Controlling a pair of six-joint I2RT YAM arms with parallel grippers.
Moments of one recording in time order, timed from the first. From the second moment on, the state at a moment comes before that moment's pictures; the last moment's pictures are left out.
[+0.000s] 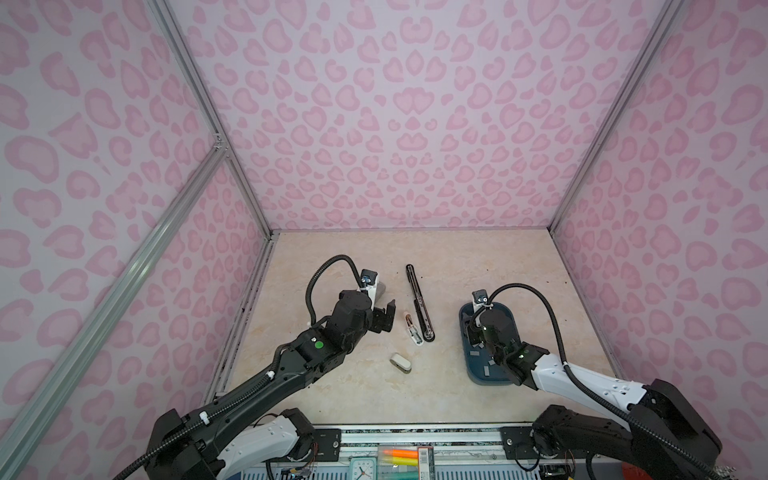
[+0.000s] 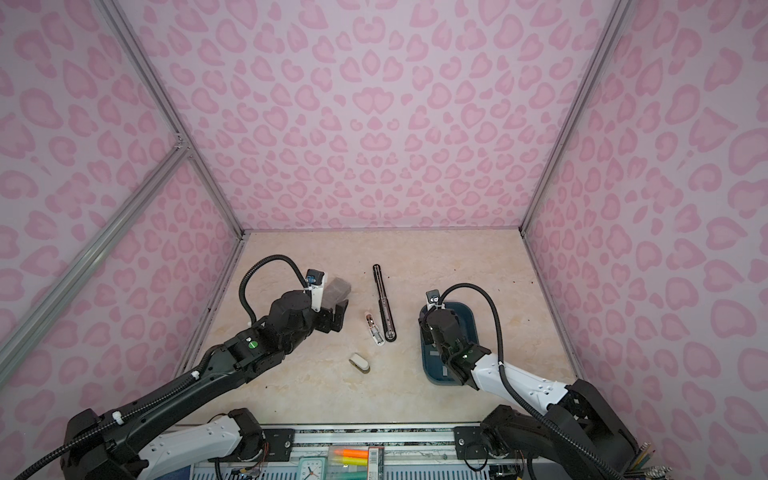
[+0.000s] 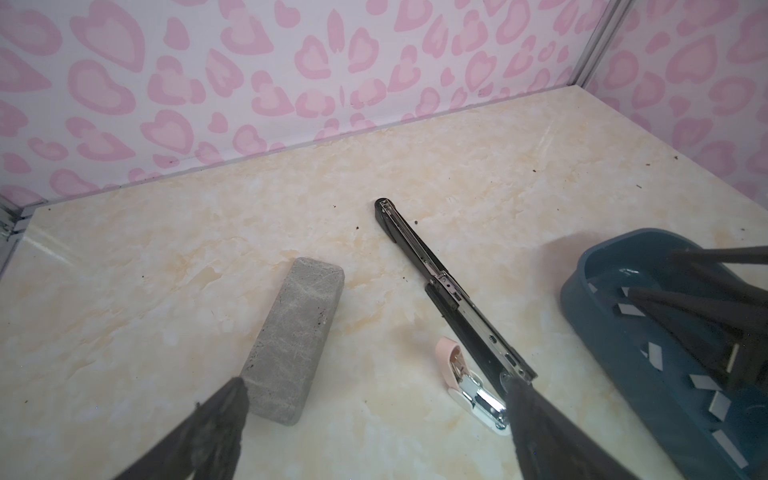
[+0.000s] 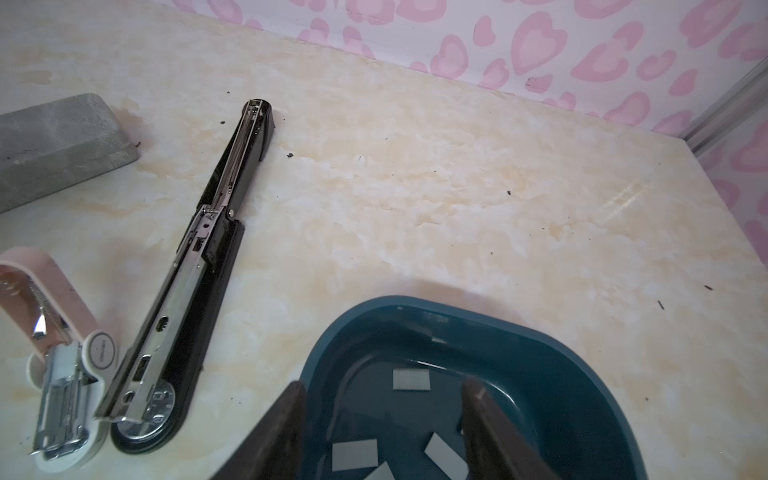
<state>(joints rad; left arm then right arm) -0.80 1.04 0.79 -0.24 -0.39 -0.16 0.62 1.17 0.41 0.19 0.41 0.14</state>
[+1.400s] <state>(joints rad) -0.99 1.30 0.82 -0.47 -0.25 0.26 0.62 1.22 0.42 0.26 0.38 0.15</state>
